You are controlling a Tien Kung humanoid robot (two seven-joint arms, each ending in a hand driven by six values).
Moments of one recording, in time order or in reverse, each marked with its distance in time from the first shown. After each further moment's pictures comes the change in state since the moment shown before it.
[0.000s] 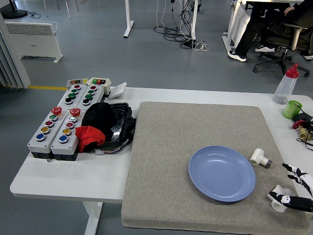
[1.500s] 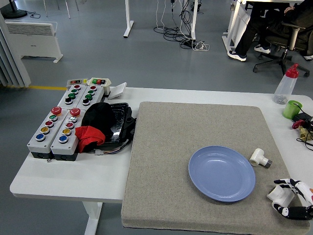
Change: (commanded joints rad) left arm -0.005 0.000 0.000 0.000 0.004 0.003 0.000; right arm 0.019 0.015 -0.037 -0.046 -0.102 -0.018 -0.041
